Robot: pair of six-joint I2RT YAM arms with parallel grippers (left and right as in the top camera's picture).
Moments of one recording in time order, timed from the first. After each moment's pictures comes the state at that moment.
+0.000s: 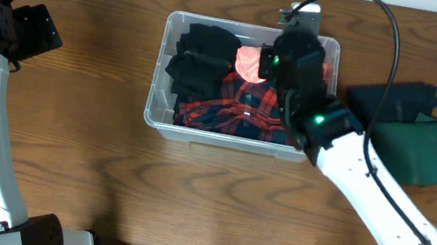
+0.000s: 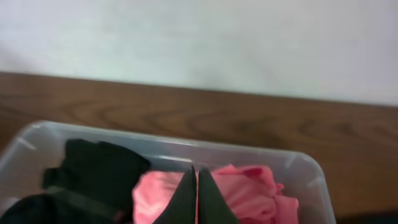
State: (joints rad) left arm 0.30 1.54 1.84 -1.36 -0.22 -0.26; right arm 0.57 1.58 1.29 -0.19 0.41 0.26
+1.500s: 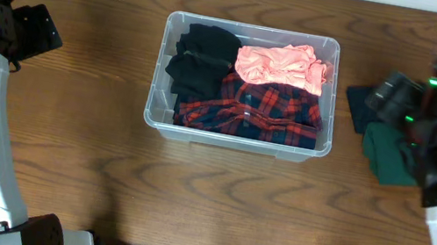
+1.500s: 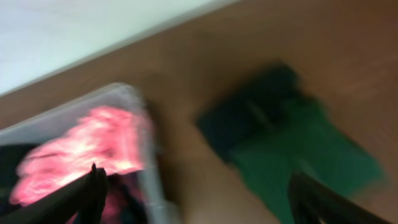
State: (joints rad) left arm 0.30 1.54 1.84 -1.36 -0.22 -0.26; right arm 0.01 1.21 1.31 -0.87 0.16 0.46
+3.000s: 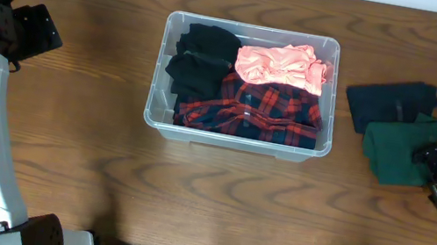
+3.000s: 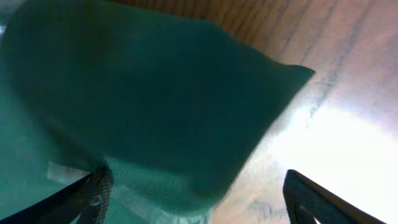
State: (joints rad) left arm 0.30 1.54 1.84 -1.36 -0.22 -0.26; right arm -0.60 1.75 1.08 -0.73 -0.14 0.45
